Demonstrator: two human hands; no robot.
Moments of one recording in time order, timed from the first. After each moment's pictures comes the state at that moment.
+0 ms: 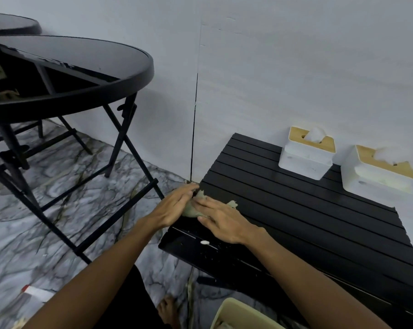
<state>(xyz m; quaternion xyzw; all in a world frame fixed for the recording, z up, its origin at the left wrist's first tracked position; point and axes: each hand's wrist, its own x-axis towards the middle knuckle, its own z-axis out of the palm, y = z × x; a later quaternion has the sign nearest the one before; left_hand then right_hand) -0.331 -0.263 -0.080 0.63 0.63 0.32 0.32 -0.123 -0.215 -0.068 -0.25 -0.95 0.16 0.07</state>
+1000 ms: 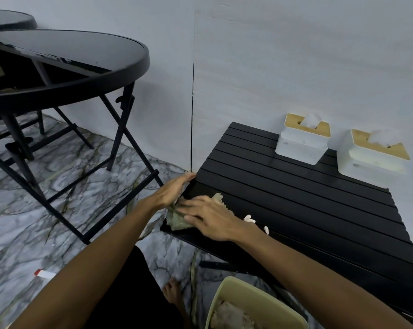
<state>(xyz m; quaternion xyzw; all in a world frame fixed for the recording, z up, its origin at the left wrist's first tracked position) -0.329 -0.264 -0.063 0.56 0.62 0.32 0.45 -0.135 -0.266 -0.056 -0.23 -0.95 0.20 0.04</state>
